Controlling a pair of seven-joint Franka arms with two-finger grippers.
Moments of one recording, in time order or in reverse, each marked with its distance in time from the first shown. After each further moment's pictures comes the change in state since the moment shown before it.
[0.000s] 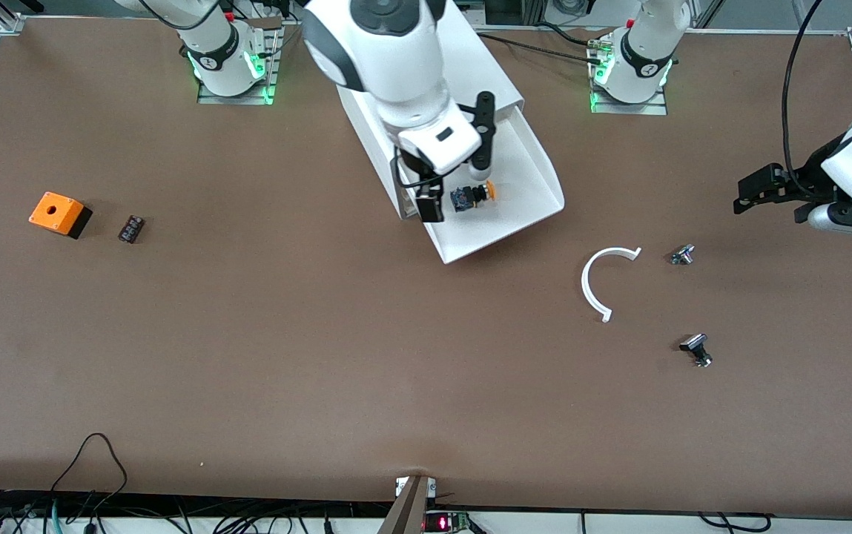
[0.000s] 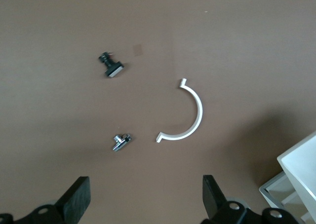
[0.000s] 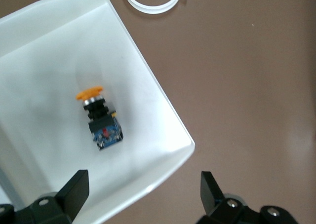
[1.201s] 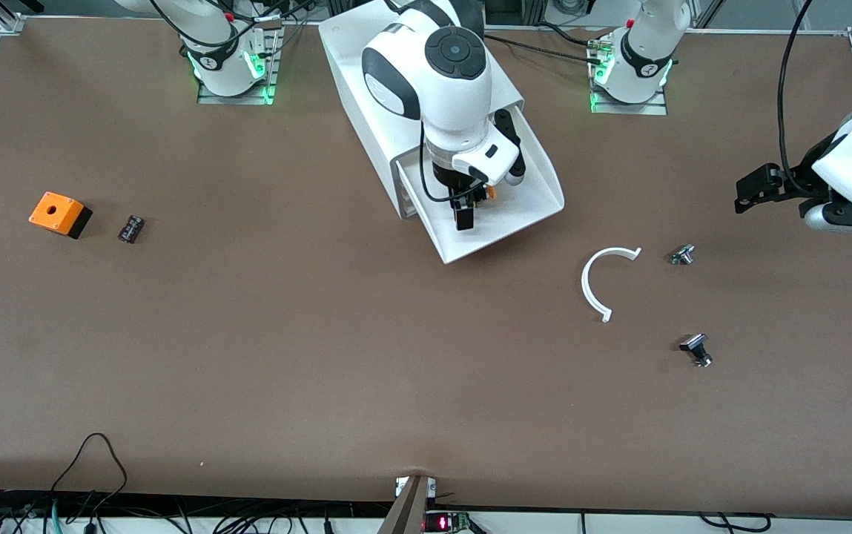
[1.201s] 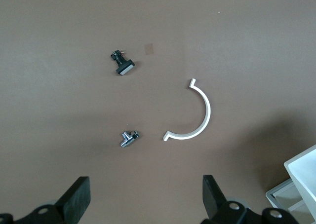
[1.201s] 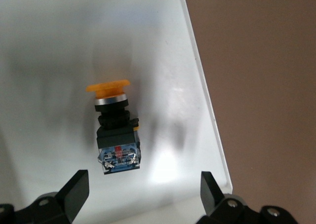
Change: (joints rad) left arm 0.001 0.005 -0.026 0.017 0.042 -0.013 -0.054; right arm 0.052 0.110 -0.005 0.023 -0.048 -0.027 -0.175
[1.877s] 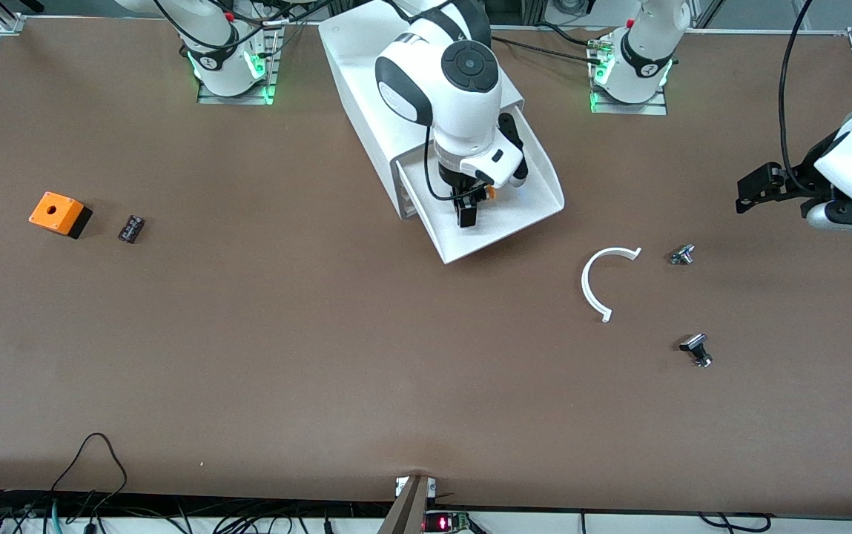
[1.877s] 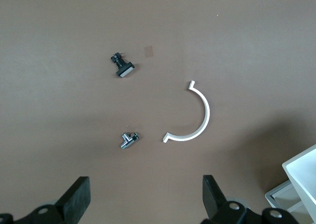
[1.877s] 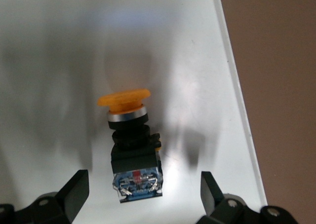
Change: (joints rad) left arm -0.001 0.000 -0.001 0.009 0.000 0.000 0.000; right arm 0.023 0.030 0.002 -0.016 0.002 -0.003 0.041
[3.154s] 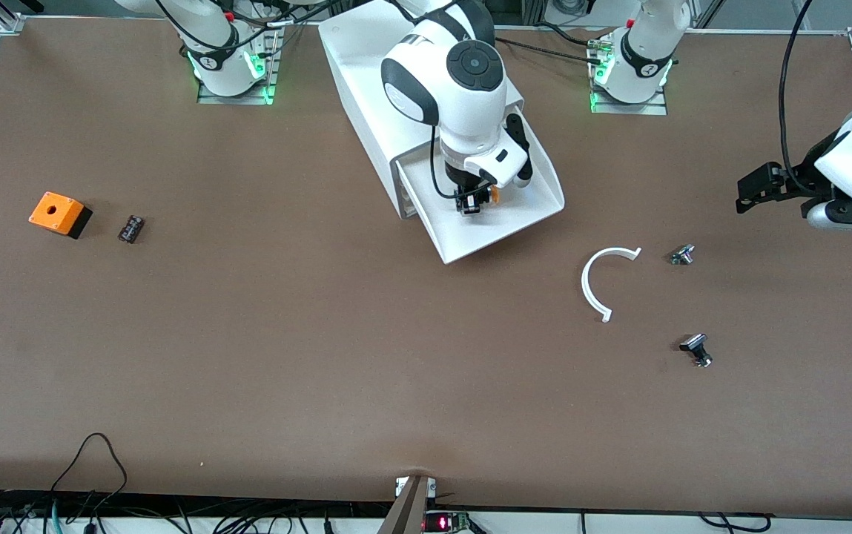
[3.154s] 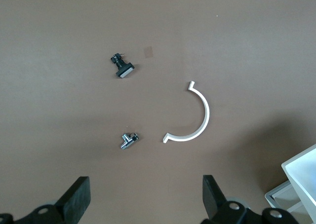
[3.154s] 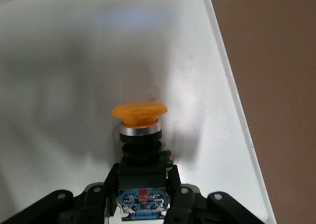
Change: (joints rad) left arm -0.001 0.000 0.000 0.002 0.000 0.000 0.000; right arm 0.005 0.009 0.010 0.008 0.004 0.023 0.049
